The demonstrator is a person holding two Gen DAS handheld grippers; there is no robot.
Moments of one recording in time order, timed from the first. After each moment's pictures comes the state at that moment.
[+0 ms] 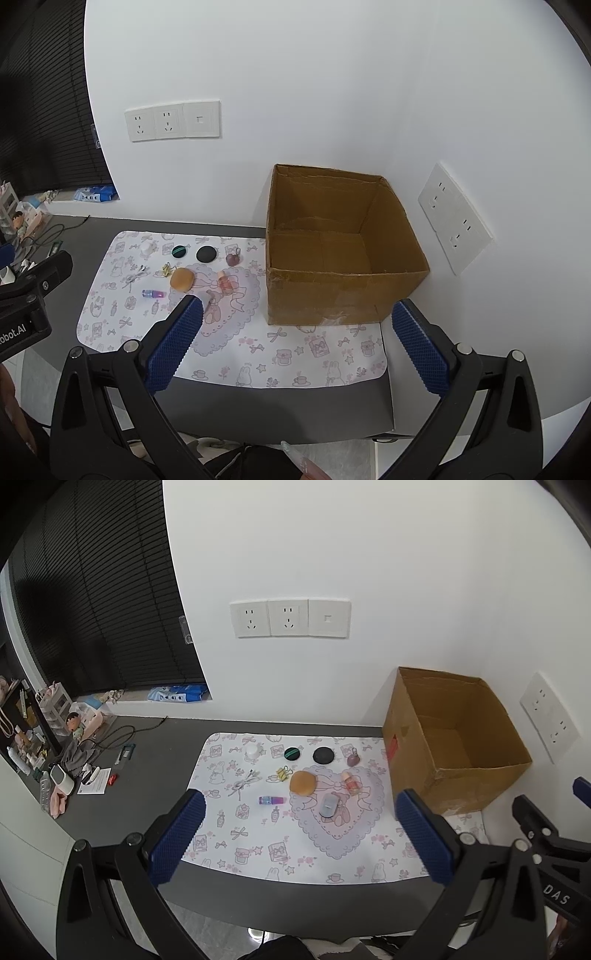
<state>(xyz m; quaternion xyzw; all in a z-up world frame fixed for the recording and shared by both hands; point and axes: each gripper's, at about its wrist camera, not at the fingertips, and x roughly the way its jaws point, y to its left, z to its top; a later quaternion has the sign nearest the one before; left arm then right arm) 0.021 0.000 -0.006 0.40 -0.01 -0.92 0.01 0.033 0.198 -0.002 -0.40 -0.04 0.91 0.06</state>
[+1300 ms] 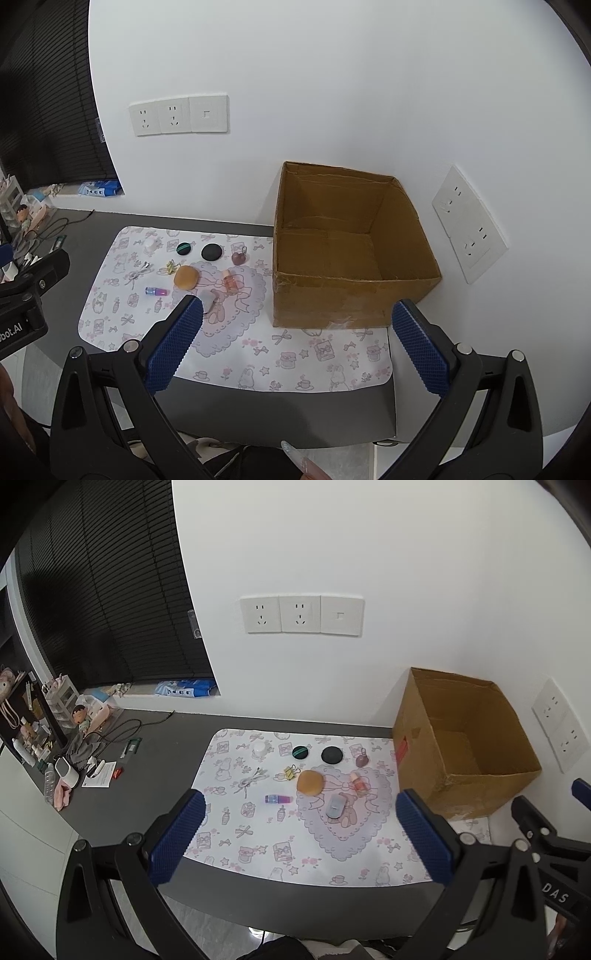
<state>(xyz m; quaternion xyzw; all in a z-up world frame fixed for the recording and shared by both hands) 0.005 -0.010 -0.001 0.41 -0.01 -0.91 0.04 0.017 0.197 -0.011 -0.41 -0.04 0.91 0.04</state>
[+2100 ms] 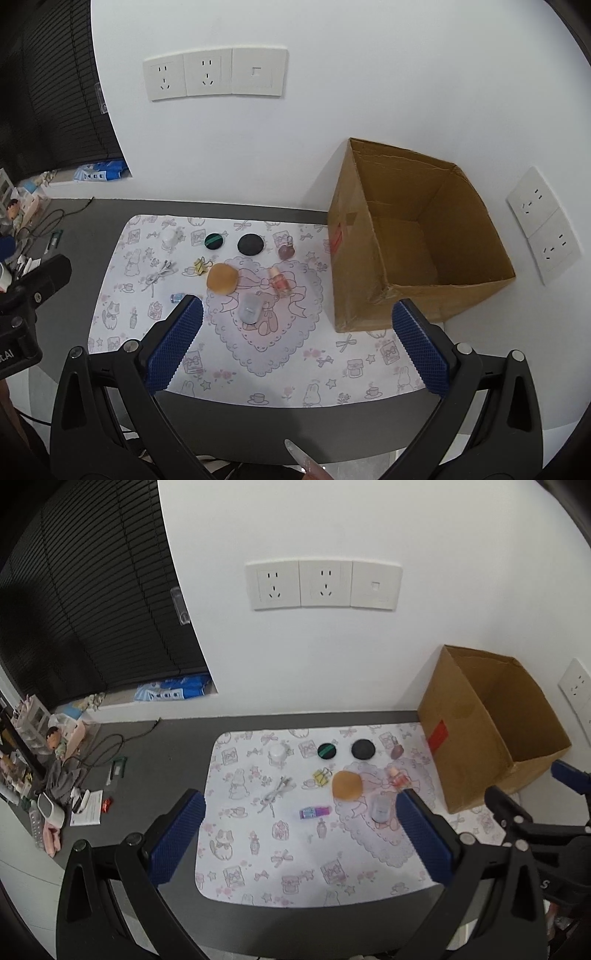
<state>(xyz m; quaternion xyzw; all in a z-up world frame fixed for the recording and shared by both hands) -0.088 -0.108 -0.056 0.44 -0.04 -0.90 -0.03 -0.070 0.076 -0.073 -0.47 -0.04 0.88 0.05</state>
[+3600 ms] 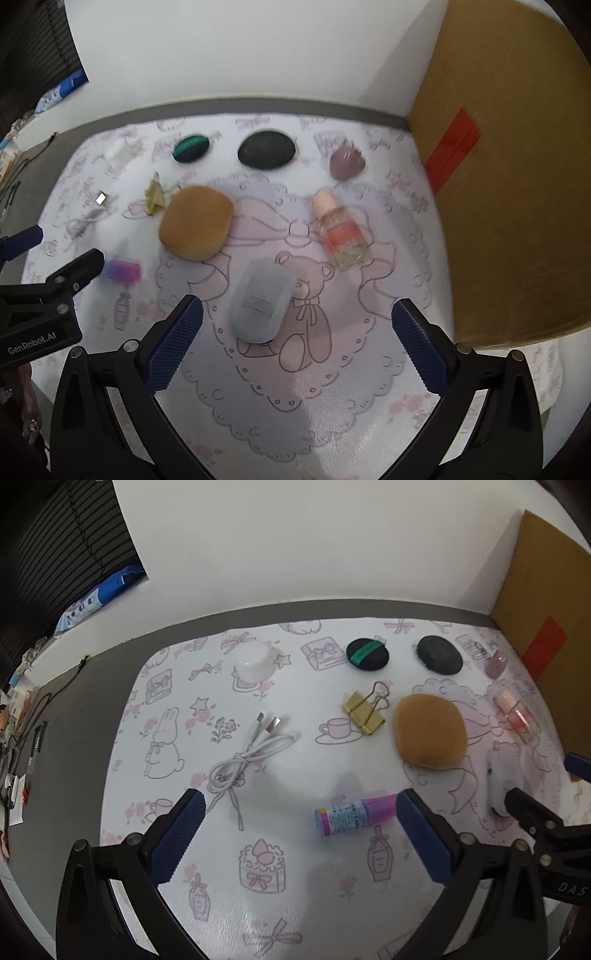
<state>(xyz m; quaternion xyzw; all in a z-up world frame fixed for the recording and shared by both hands) -0.185 -0.113 -0.348 0.51 -0.07 -0.85 -0.04 -0.161 0.066 -0.341 -0.53 -0.02 0.84 0.00</state>
